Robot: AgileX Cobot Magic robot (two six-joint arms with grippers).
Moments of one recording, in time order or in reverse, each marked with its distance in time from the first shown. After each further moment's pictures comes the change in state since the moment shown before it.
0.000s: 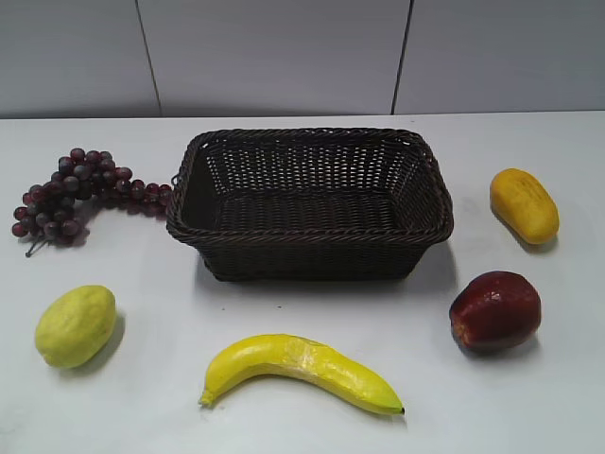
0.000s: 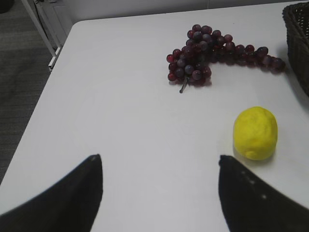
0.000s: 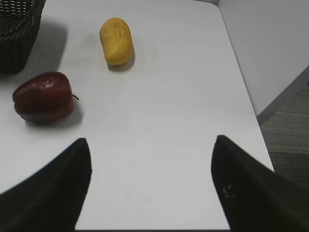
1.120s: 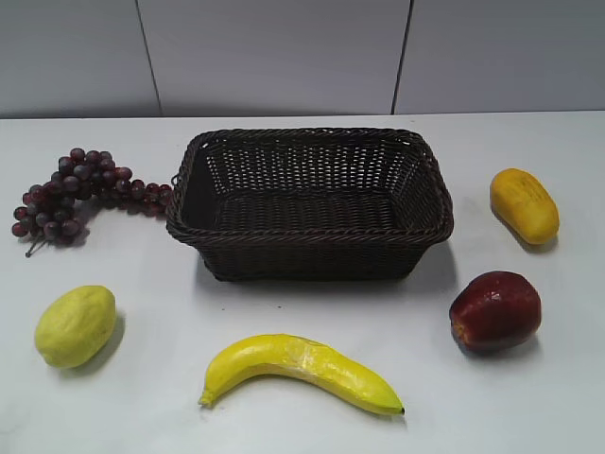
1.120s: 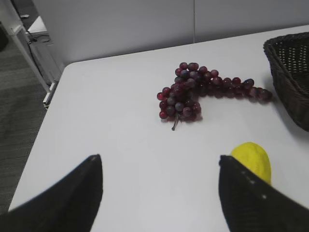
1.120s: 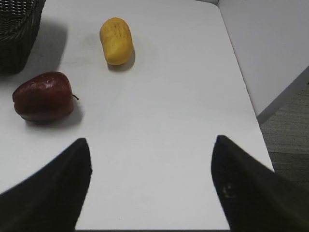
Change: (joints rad) left arm 0.000 0.151 -0.031 -0.053 -0.197 0.107; right arm 0.000 0.000 0.000 0.000 0.000 -0.001
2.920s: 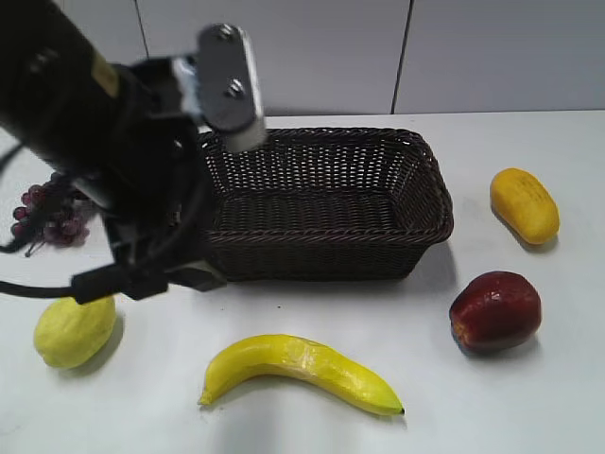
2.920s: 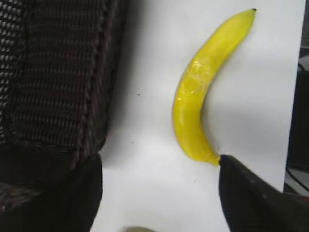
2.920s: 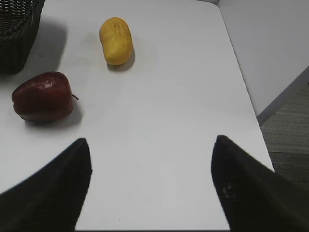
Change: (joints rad) left arm -0.698 1.355 -0.628 -0.199 0.028 0.703; right arm 0.000 0.000 0.000 0.000 0.000 0.000
